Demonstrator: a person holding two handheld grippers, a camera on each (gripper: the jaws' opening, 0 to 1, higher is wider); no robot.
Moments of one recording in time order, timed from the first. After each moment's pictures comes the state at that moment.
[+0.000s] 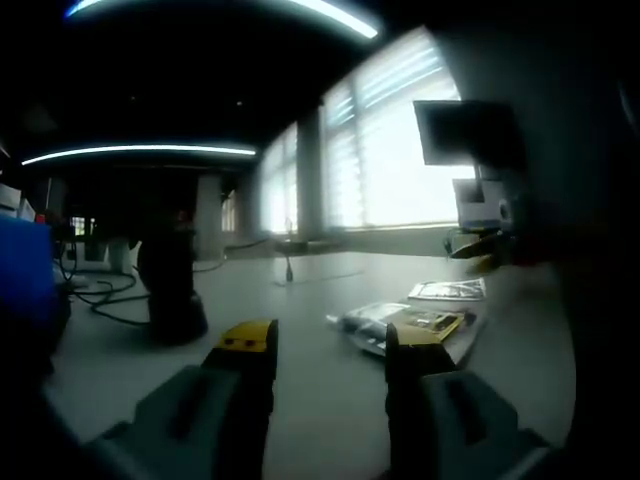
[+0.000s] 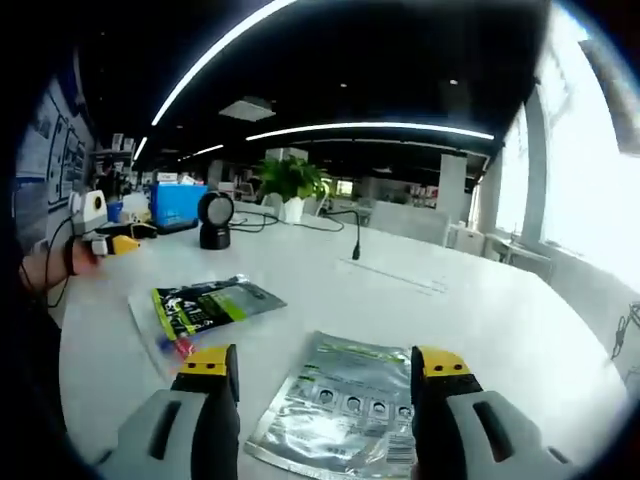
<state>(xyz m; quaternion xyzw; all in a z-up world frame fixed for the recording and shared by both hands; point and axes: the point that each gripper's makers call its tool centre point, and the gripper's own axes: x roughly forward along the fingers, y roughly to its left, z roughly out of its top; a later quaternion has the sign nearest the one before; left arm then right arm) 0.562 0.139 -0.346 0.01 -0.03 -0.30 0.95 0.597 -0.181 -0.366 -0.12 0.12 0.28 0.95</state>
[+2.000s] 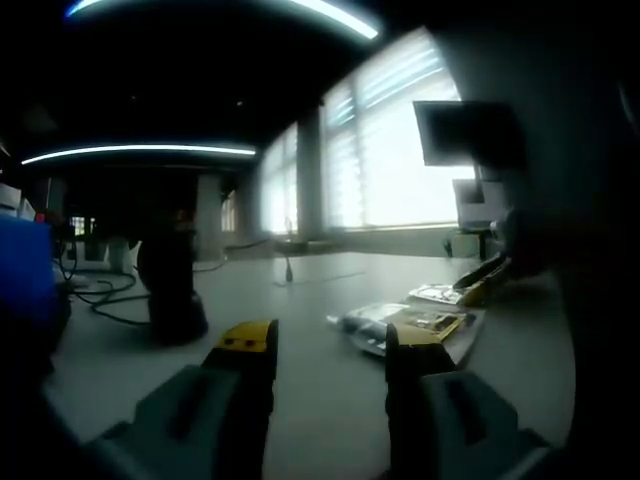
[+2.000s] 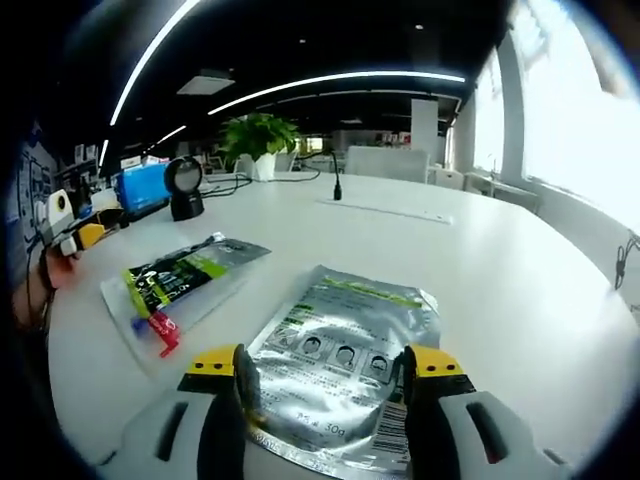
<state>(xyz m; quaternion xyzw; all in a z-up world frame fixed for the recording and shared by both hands) 0.562 0.139 -0.345 0.01 -0.04 -0.30 0.95 0.594 -0.179 -0.421 -0.06 0.22 0.20 0.95</state>
